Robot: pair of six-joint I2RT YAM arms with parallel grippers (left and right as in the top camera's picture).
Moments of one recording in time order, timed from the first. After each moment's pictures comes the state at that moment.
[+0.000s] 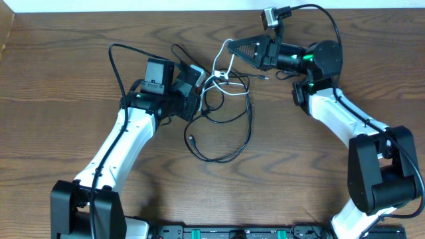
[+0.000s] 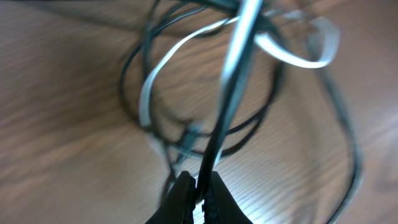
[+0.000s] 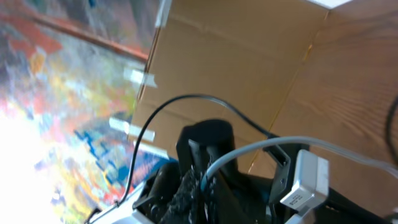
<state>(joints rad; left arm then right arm) -0.22 1.55 1.08 -0.55 0.34 0.19 0.25 1.85 1.16 1.11 -1.14 1.59</state>
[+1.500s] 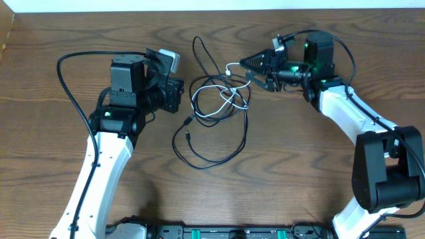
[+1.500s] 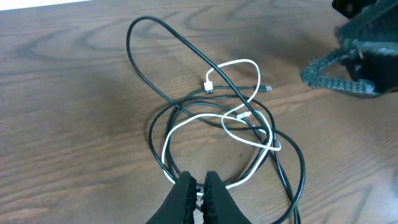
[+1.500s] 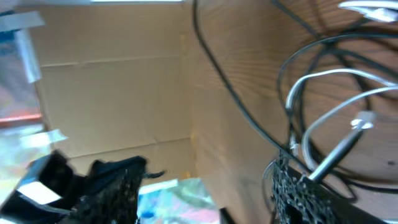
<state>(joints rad) -0.13 1.31 1.08 -0.50 0.39 0.07 0.19 1.85 1.17 0.15 -1.05 1.05</state>
